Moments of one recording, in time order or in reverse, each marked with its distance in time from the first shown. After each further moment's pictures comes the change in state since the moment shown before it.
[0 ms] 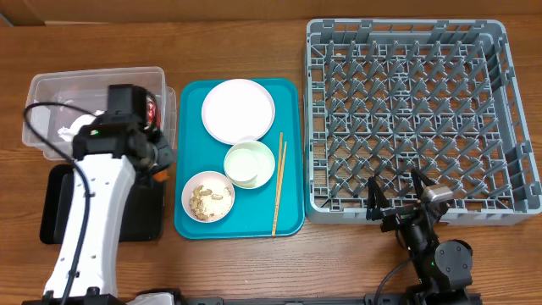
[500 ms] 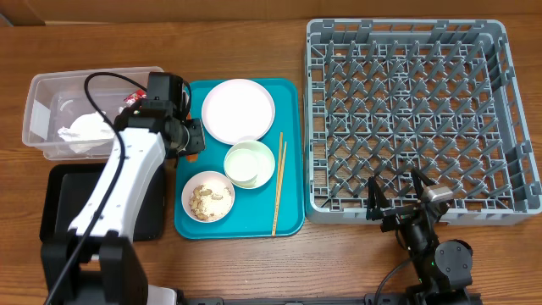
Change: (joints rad) left arm -0.138 0.176 0.000 0.230 0.108 0.211; right arm 0.000 0.000 0.000 0.000 0.000 0.000
